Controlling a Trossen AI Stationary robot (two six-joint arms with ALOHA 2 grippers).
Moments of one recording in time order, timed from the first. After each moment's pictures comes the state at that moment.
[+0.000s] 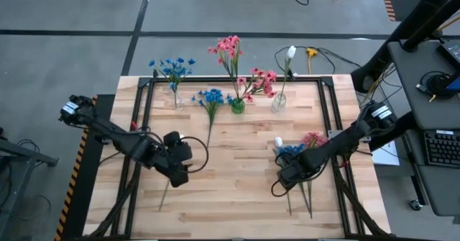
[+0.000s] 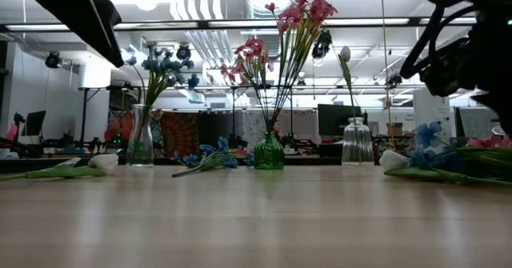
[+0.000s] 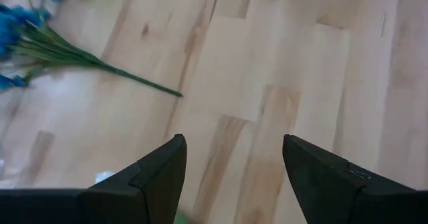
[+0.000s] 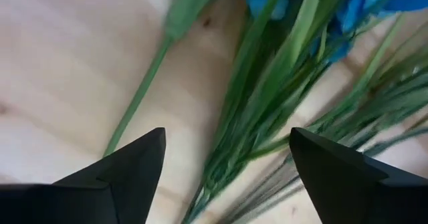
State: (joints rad) left arm -0.52 1.28 0.99 -0.88 -0.45 -0.68; right arm 0.48 1.59 0.89 -0.91 -0.05 1.41
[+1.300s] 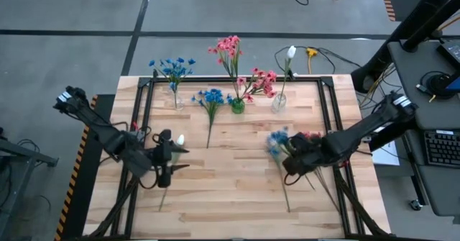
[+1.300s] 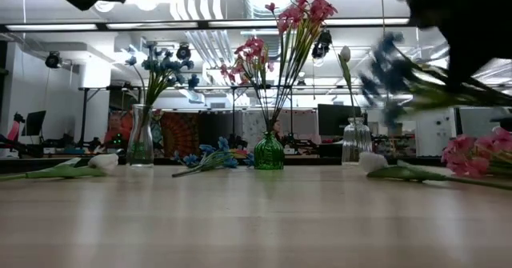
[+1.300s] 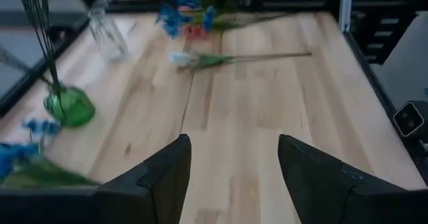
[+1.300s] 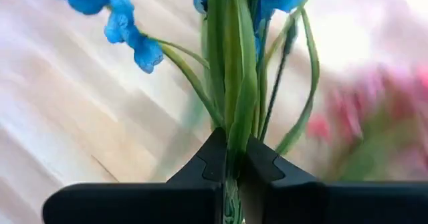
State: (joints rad) left arm -0.68 0.94 0.76 -0.45 -0.67 -0.42; right arm 0.48 1.23 0.90 -0.97 0.36 1.34
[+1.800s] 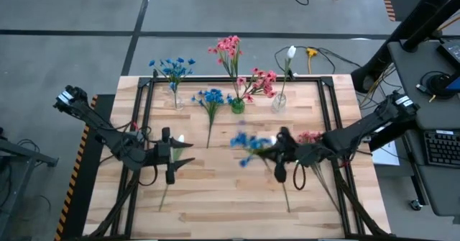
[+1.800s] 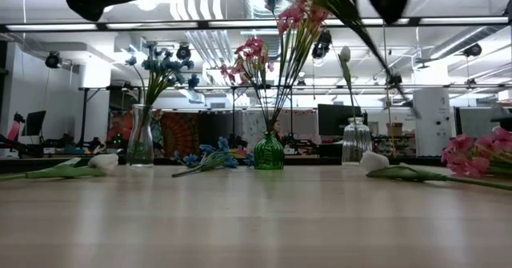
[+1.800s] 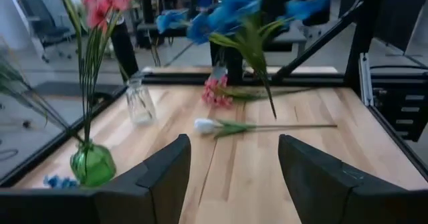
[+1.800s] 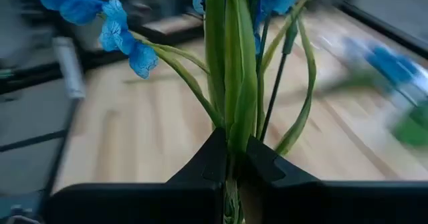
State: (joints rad) left arm -0.68 0.90 0.48 0.19 -0.85 -0.15; right arm 0.42 1.24 0.84 -0.04 0.48 0.41
